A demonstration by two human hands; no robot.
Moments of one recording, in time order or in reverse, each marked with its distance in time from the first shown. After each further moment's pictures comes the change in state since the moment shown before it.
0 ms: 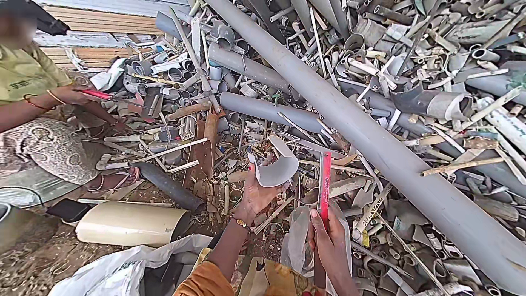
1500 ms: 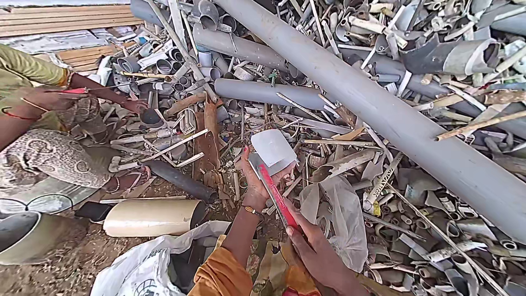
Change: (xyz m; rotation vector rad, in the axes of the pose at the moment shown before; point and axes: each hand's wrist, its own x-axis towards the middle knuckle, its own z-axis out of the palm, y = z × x) left_hand -0.002 0.004 0.009 -0.183 0.296 0.002; right_hand -0.041 -0.015 0.019 -0.181 -0.617 0.173
